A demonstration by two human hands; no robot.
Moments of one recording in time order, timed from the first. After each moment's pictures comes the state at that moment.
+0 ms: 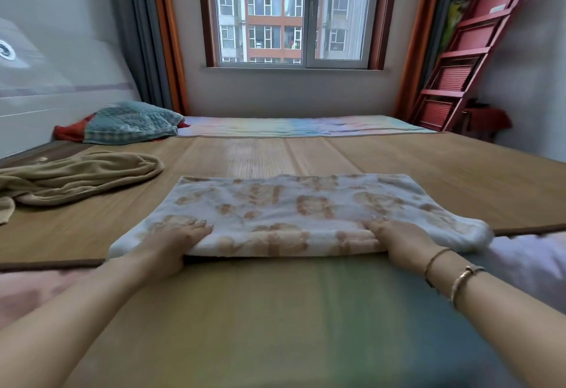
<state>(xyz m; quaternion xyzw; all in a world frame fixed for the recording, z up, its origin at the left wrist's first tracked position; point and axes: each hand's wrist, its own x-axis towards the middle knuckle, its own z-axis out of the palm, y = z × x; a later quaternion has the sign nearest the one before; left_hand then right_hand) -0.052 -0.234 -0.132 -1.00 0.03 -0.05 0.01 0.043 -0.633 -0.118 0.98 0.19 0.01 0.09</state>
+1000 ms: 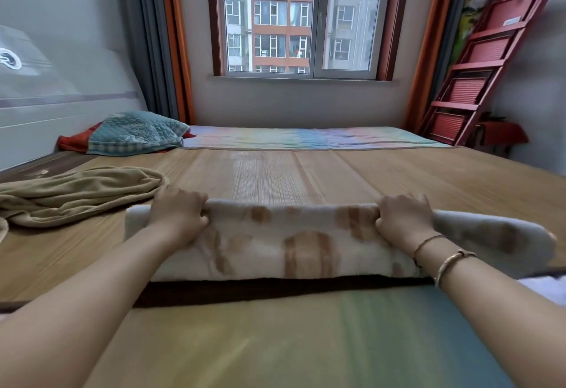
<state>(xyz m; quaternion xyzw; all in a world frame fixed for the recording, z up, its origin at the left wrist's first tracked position) 0.033 -0.218 -0.070 -0.97 -0.13 -0.19 0.08 0.112 -0.572 -0.067 0.98 0.05 0.18 0.07</state>
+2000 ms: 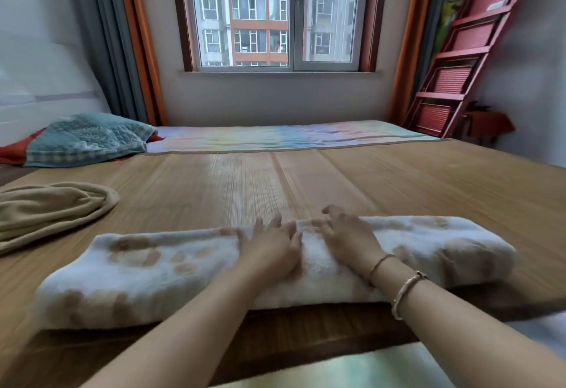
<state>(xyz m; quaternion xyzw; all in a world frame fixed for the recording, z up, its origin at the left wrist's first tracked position) 0.146 -0.383 -0.111 -0.99 -0.03 -0.02 -0.14 0.193 -0.531 -0.111 0.96 0.15 0.11 -0.23</state>
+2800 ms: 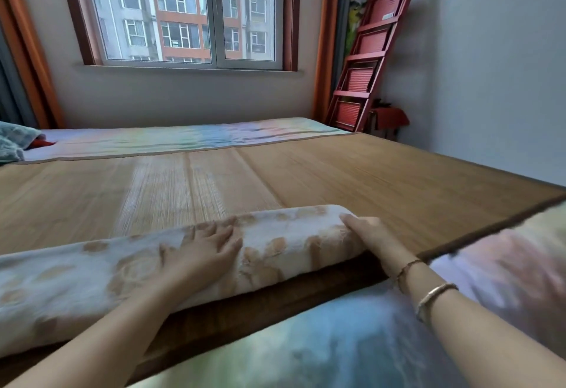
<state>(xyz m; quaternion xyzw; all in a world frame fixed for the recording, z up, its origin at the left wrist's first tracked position) 0.166 -0.461 -0.131 -0.99 0.00 -0.01 -0.14 0.177 -0.758 -0.122 0.82 -0.10 0.05 -0.56</state>
